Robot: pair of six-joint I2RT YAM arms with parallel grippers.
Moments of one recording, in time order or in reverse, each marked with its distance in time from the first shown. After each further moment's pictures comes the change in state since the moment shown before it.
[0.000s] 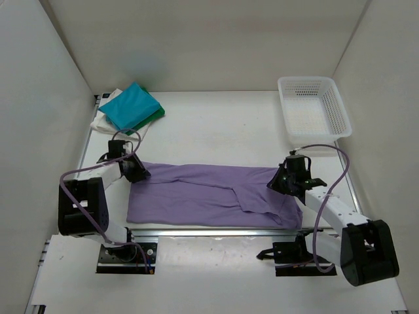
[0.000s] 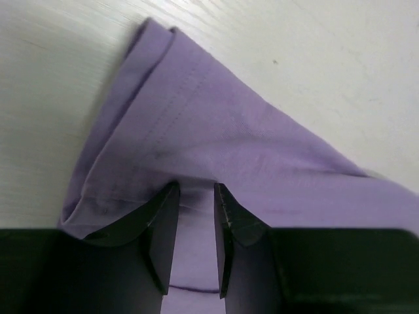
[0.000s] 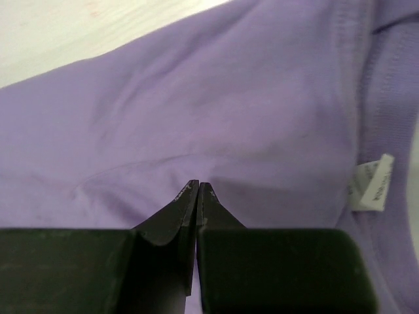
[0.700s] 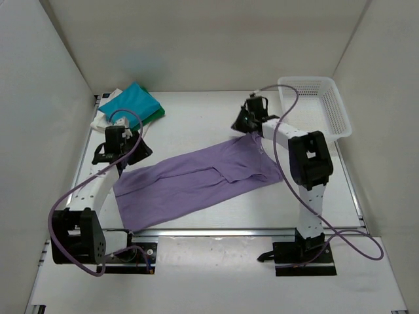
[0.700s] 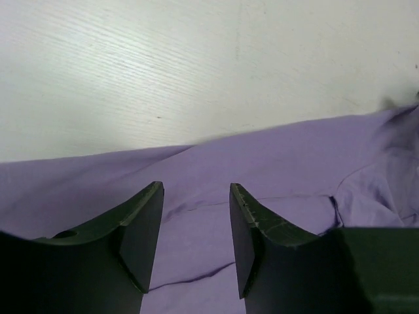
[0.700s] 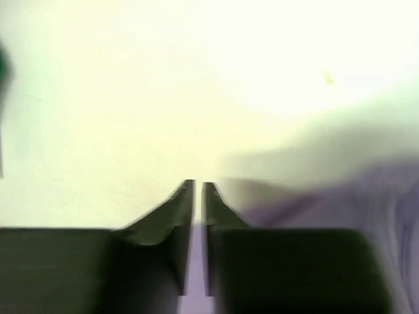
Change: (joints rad) left arm -0.065 -0.239 0.121 -0.034 -0.037 0.035; right arm 0.105 0.997 0.956 0.183 -0.029 0.038
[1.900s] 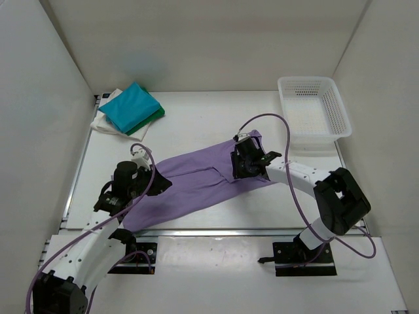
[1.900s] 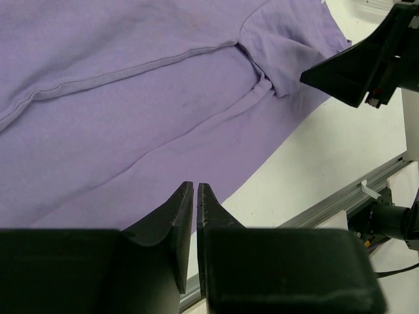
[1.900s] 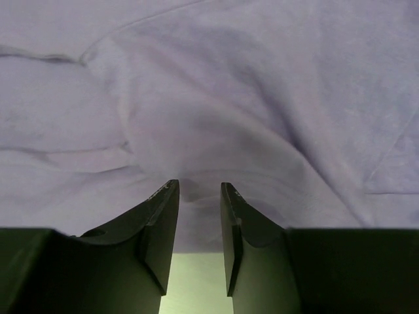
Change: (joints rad) left arm -0.286 -0.528 -0.366 0.002 0.185 -0.048; right arm 0.317 -0.526 -0.528 -0.196 0.200 -0.290
